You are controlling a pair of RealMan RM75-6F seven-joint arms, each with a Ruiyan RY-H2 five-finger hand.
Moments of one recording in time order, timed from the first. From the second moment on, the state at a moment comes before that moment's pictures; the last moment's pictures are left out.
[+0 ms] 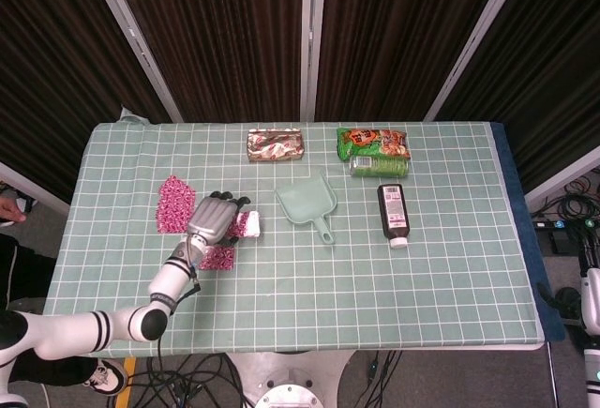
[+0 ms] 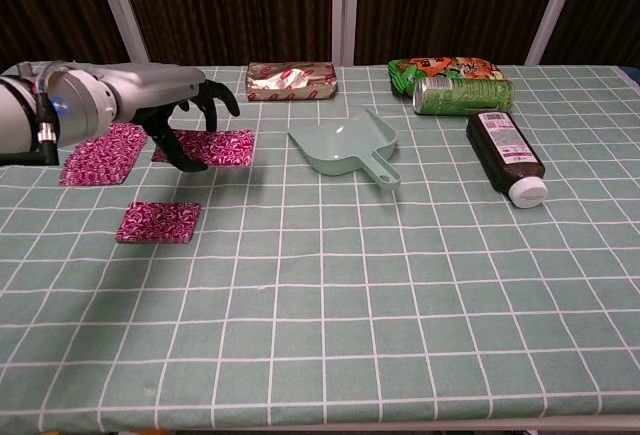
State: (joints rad) left arm -0.87 -1.59 -0.18 -1.45 0.79 0.88 0.55; right arm 0.02 -1.11 0.14 -1.58 -1.30 1.43 0.14
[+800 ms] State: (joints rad) left arm -0.79 -1.60 -0.18 -1.38 1.00 1.03 0.39; right arm 0.03 -1.12 0.14 -1.56 -1.30 1.41 0.15
